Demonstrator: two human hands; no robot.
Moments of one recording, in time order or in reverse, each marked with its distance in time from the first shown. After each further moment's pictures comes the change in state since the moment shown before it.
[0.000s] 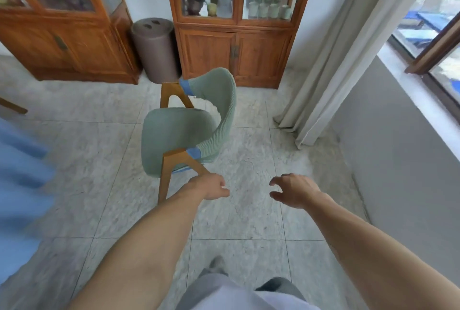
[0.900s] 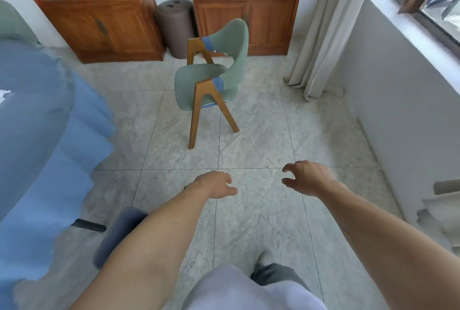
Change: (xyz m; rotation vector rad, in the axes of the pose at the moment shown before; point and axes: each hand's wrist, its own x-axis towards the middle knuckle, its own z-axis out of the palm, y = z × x) left_hand -0.346 -0.002 0.325 0.013 -0.011 -0.040; right_hand -0.376 -0.142 0.206 0.072 0.070 0.050
